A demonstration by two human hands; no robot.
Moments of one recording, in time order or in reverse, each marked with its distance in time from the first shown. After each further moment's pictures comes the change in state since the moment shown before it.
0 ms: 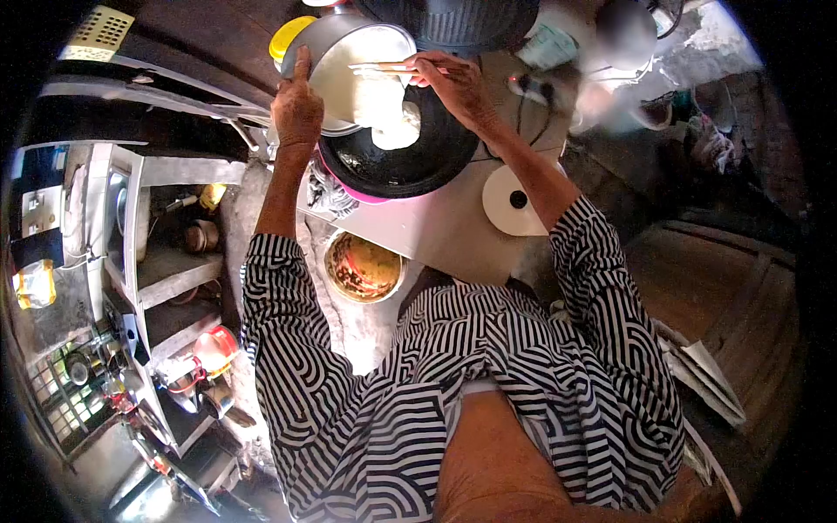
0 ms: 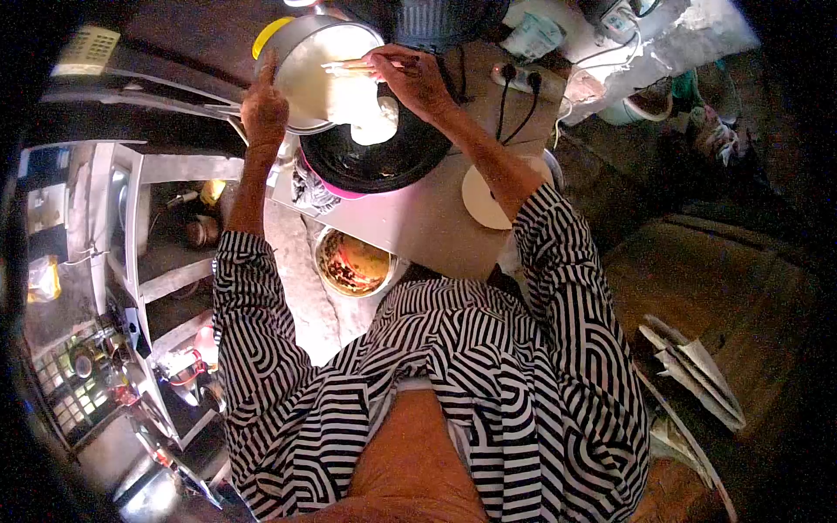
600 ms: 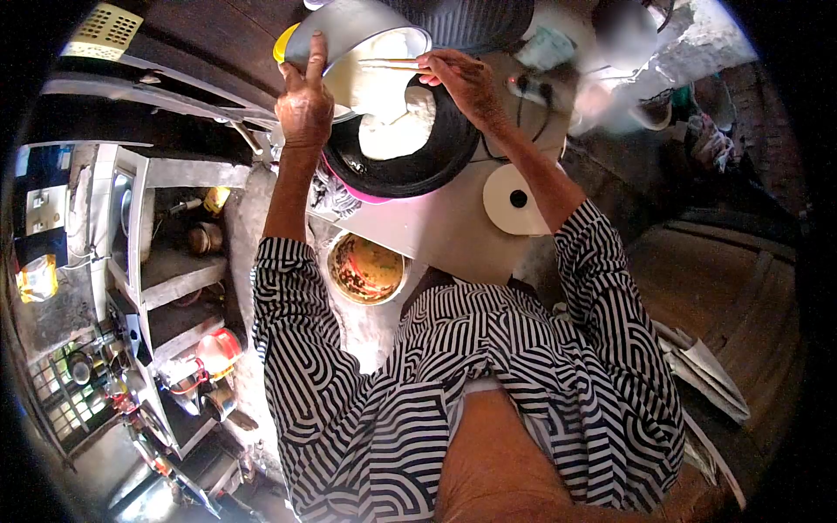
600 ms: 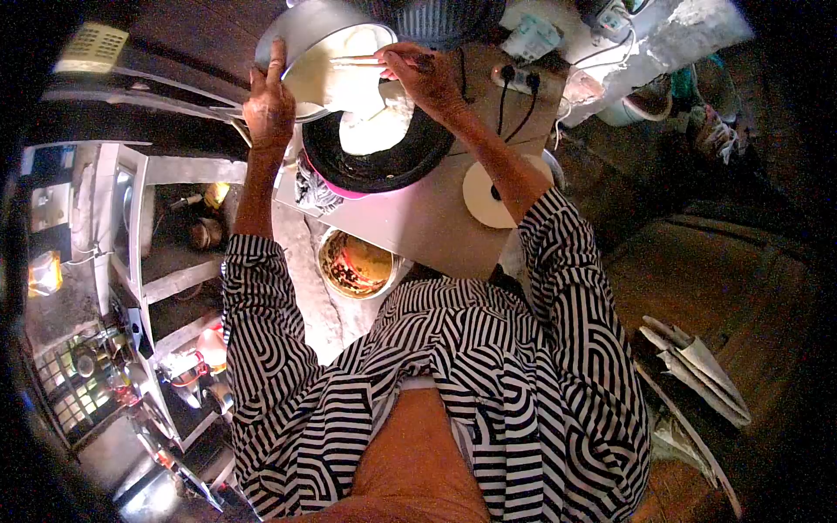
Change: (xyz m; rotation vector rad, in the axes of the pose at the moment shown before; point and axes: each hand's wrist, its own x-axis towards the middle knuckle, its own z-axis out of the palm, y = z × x) left_hand 0.000 0.019 -0.014 0.065 0.265 0.209; right_hand -0.006 -0.004 -0.008 0.115 0.102 -0.020
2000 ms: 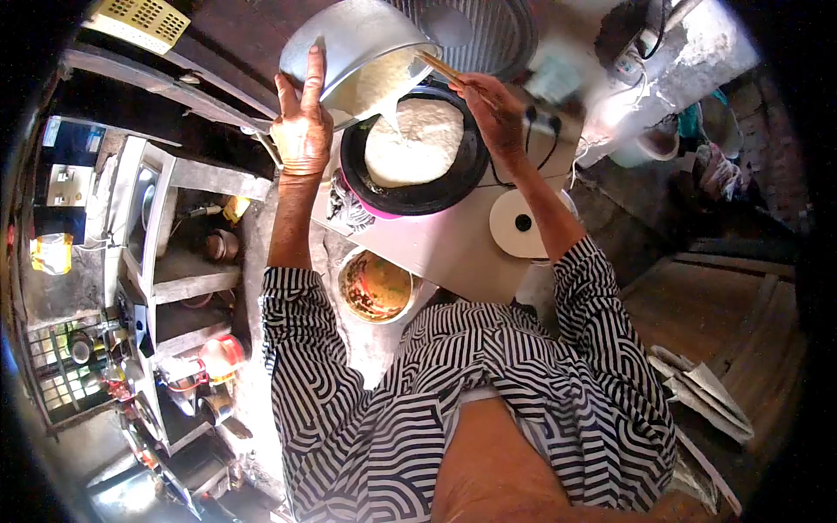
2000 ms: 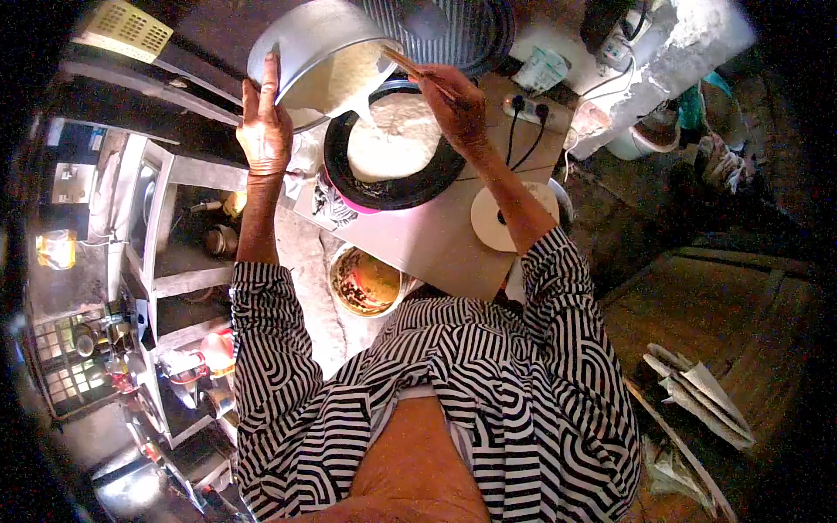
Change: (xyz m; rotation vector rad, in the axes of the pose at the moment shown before) left_hand 0.024 0.007 -0.072 0.061 0.067 -0.103; right_hand 0.003 -0.021 -0.013 0.027 0.197 -0.211
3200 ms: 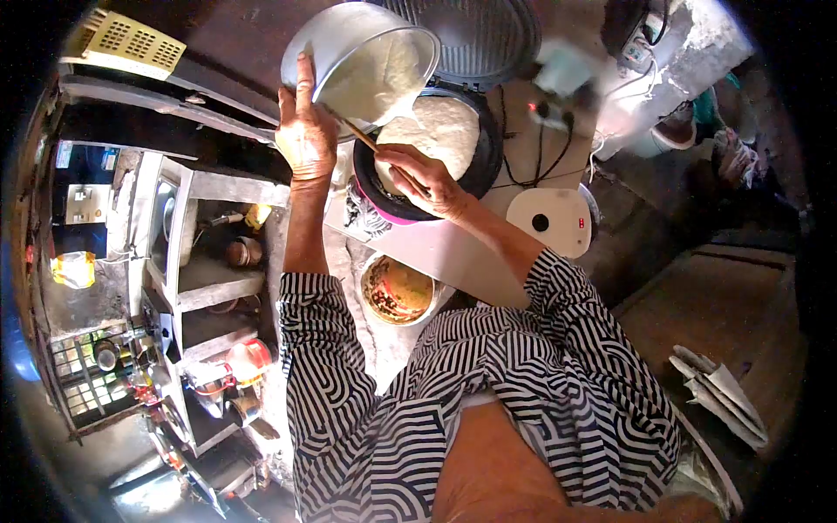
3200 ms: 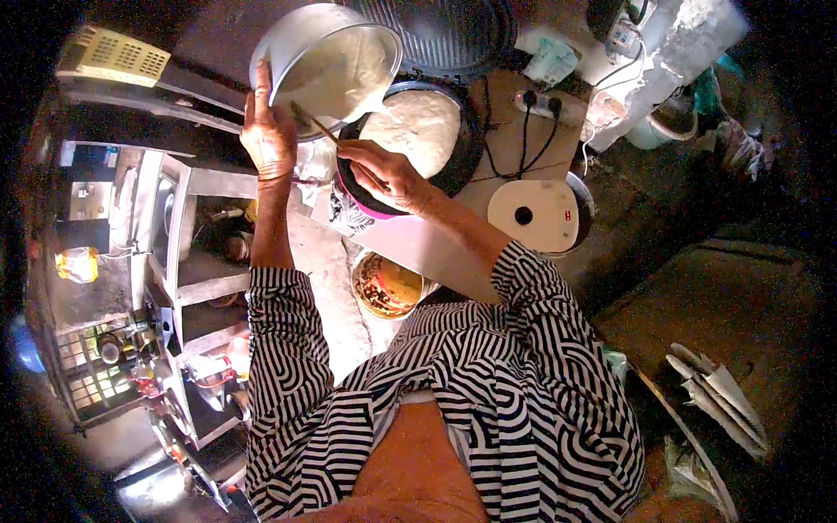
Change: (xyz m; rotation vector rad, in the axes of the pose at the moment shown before) left_hand 0.021 0.008 0.007 -0.109 0.003 -0.036; right_hand -0.062 -0.020 0.078 0.045 -0.275 -0.131
